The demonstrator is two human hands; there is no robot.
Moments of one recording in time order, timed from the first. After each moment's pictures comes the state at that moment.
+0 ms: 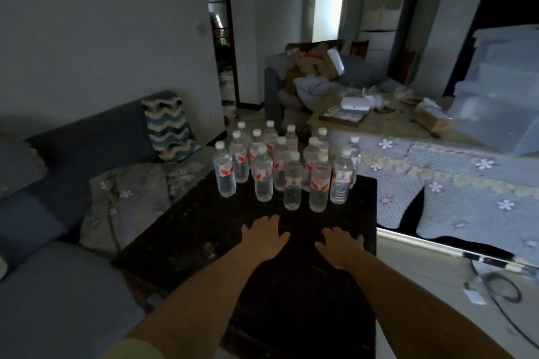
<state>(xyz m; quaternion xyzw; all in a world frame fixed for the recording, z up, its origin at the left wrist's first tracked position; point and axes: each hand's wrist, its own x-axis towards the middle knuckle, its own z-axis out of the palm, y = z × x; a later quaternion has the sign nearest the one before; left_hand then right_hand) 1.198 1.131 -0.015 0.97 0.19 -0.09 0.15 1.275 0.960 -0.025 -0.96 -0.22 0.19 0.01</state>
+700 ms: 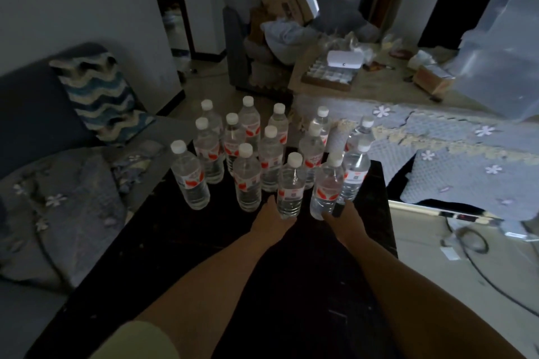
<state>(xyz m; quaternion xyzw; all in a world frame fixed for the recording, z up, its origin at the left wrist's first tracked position) 1.390 1.217 -0.083 0.86 0.17 -0.06 0.49 1.436 1.040 -0.075 -0.87 -0.02 0.09 0.48</state>
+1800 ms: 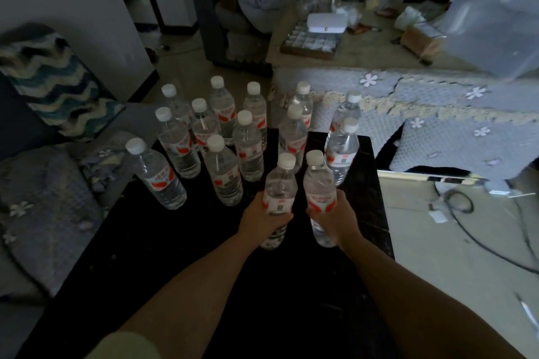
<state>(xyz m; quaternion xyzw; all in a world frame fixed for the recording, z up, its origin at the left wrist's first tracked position) 1.416 1.217 -0.121 0.77 0.21 -0.11 0.59 1.459 1.028 -0.137 -0.86 0.05 0.08 0.51</state>
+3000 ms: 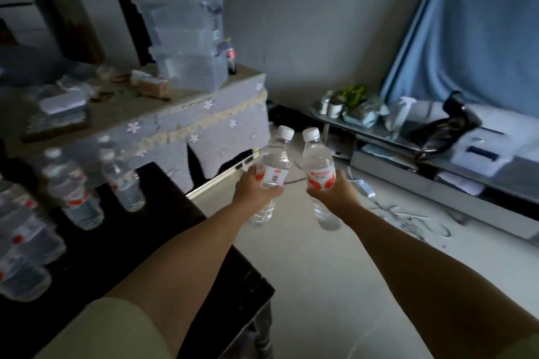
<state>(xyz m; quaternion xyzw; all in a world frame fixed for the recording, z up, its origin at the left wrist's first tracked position) 1.249 0.891 0.002 0.83 -0.23 -0.16 0.48 1.114 0.734 -0.007 -0.79 0.39 -0.21 0.42</state>
